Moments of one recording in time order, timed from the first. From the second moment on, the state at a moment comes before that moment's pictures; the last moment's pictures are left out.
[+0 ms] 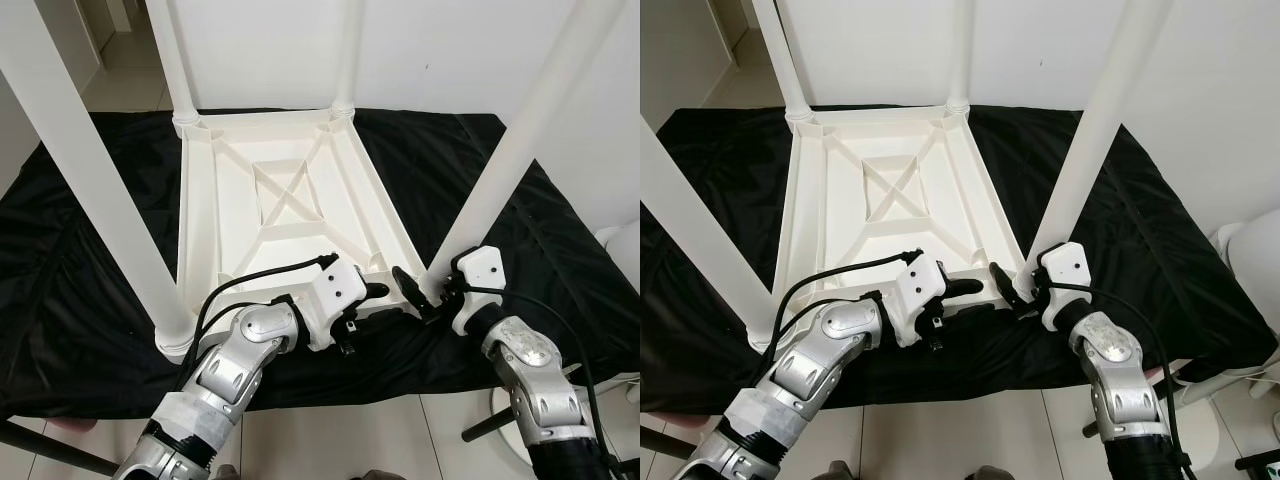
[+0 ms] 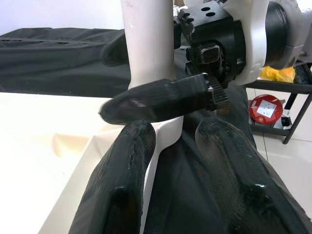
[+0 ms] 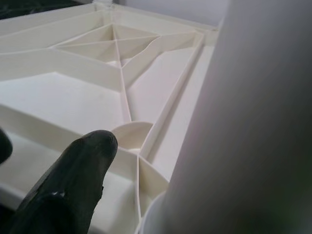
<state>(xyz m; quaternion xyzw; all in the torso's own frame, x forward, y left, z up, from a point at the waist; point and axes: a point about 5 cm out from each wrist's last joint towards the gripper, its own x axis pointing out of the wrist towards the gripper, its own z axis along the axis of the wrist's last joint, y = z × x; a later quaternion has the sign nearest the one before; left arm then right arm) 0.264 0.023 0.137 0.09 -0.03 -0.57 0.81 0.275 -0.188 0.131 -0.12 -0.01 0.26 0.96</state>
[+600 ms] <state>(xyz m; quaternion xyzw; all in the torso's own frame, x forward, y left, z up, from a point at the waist) 0.265 0.023 0.138 0.09 -0.03 -0.57 0.81 0.278 -0.198 0.128 -0.10 -0.01 0.26 0.96</state>
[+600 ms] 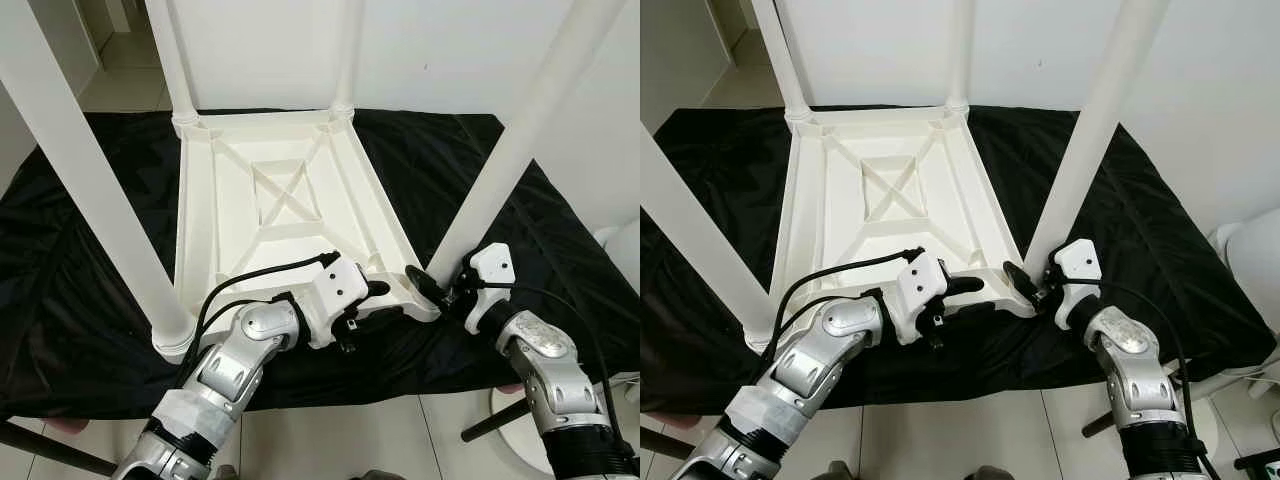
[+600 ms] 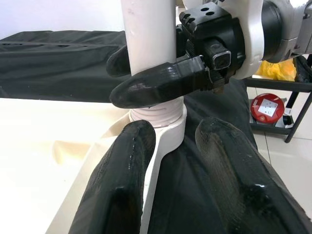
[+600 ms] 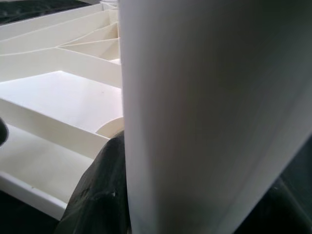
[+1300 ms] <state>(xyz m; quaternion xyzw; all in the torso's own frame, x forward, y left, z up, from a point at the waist) 0.264 0.022 0.138 0.09 -0.03 -0.57 0.81 0.281 -0.160 0.124 -0.02 -0.02 -0.02 1.00</state>
